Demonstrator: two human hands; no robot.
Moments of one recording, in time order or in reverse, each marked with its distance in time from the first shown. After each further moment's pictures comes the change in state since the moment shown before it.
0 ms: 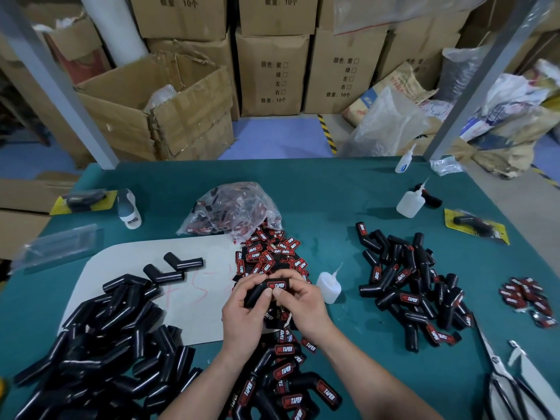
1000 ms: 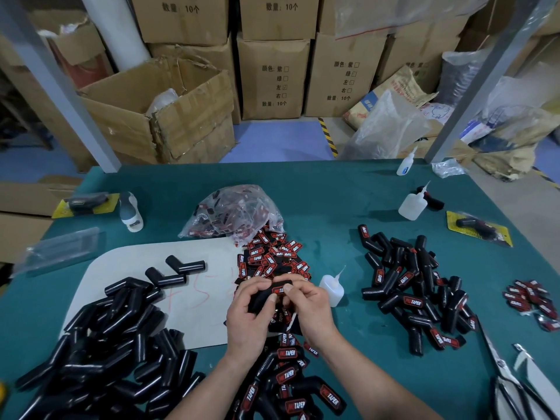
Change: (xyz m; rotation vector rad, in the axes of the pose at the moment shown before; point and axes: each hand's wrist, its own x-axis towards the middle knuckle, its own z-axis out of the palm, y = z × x) left_hand 0.000 0.000 0.003 0.009 0.003 0.158; right_hand 0.002 0.004 0.000 0.003 0.098 -0.030
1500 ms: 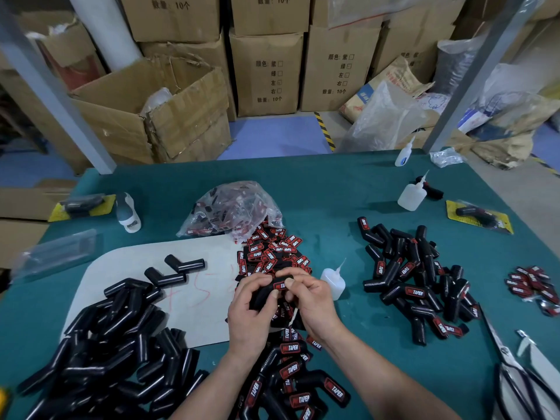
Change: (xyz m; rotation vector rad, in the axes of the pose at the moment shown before) left_hand 0.001 -0.011 -0.002 0.027 -0.026 0.052; right_hand 0.002 -0.001 0.002 0.078 0.019 0.030
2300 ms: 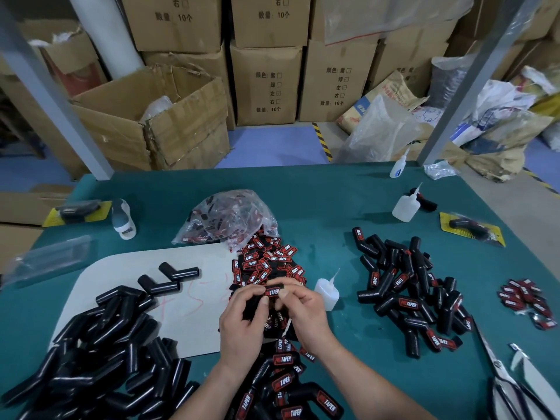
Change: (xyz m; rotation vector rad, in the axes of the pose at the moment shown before) left_hand 0.000 0.008 -0.002 0.141 0.003 0.033; right_hand -0.006 -0.006 0.001 -0.071 -0.027 -0.077
